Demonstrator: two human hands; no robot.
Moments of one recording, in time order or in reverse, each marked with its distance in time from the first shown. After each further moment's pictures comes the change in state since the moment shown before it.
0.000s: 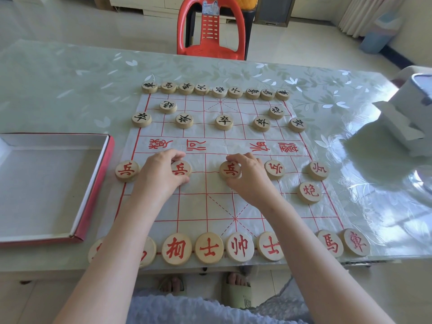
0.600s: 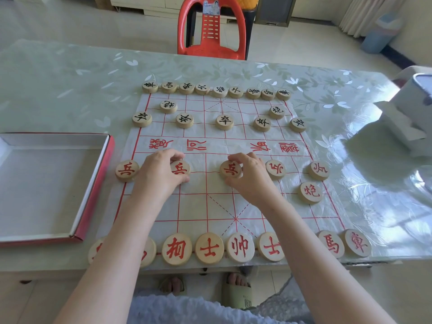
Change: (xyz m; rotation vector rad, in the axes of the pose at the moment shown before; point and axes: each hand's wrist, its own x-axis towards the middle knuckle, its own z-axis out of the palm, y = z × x) left_hand 0.003 -0.003 0.001 0.013 0.027 -0.027; right_hand -0.001 0.000 -0.001 0.041 0.019 0.016
